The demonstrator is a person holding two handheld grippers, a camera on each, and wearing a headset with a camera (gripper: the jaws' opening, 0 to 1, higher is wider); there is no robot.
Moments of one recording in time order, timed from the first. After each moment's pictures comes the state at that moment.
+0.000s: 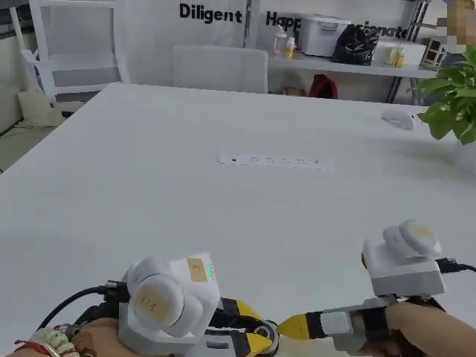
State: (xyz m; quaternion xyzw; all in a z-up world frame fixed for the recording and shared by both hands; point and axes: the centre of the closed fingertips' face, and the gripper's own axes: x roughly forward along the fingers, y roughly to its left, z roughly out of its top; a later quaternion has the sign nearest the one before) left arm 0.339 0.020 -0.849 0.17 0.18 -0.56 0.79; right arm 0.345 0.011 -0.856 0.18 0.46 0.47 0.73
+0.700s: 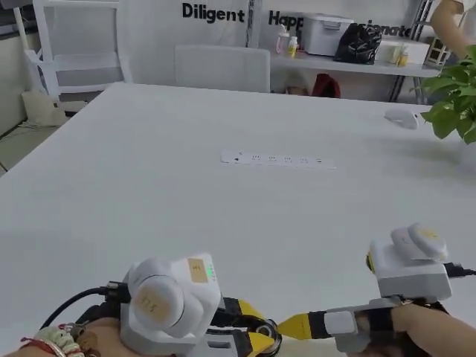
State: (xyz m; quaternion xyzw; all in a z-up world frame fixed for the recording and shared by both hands) left arm 0.338 0.021 -0.849 0.17 0.18 -0.56 0.79; right arm 0.339 0.019 -0.850 0.20 0.45 0.48 0.72
